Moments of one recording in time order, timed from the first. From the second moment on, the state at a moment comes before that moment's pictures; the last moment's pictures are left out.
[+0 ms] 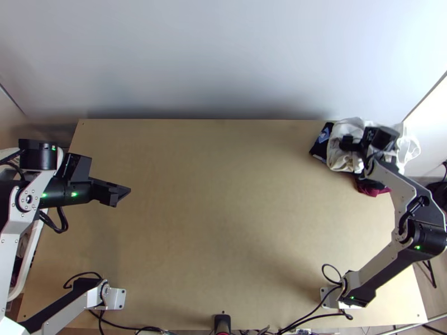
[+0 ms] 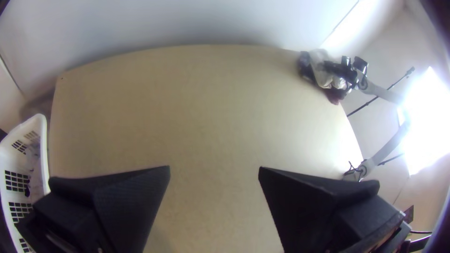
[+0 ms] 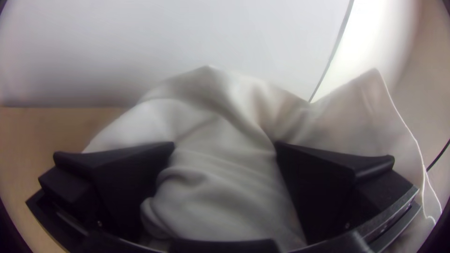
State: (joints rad) left arm -0.01 1.09 1.41 -1.27 0.38 0.12; right arm -0.25 1.86 1.11 0.24 0.07 -0.18
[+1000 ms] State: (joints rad) left arm -0.03 1.02 1.42 -1.15 0.30 0.03; right arm -0.09 1.45 1.30 -0.08 0.06 -0.14
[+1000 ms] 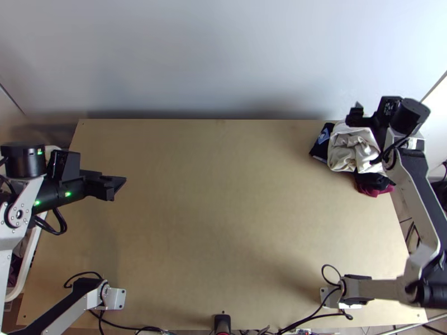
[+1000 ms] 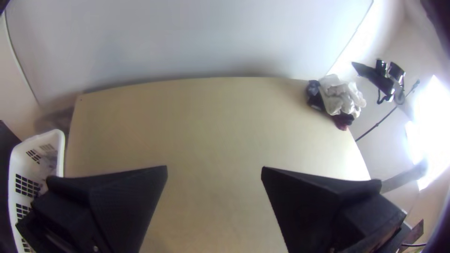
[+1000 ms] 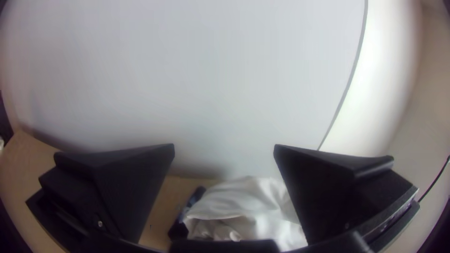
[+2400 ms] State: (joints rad) left arm 0.14 0.16 0.45 -0.60 0.01 0.08; right arm 0.36 0.24 0.27 -0.21 0.33 0.02
